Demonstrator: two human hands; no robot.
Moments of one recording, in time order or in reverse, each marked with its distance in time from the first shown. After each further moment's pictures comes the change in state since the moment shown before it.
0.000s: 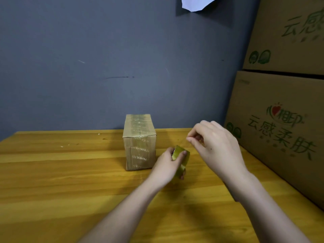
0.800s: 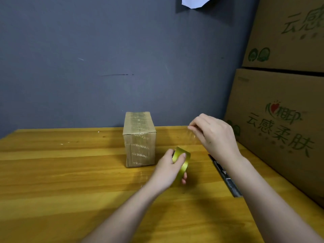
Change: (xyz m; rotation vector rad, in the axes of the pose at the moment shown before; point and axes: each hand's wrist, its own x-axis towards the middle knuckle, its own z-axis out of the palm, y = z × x) left_hand -0.016 0.004 0.008 -0.138 -0.048 -0.060; right_hand 0.014 0.033 0.029 -0.072 0.095 -0.144
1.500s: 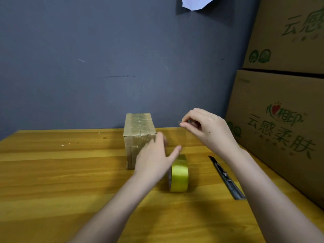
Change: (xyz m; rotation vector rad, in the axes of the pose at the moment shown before) left_hand -0.003 0.030 -0.032 0.874 0.350 0.222; right_hand 0.024 -0.008 -0.014 0.260 -0.072 0.041
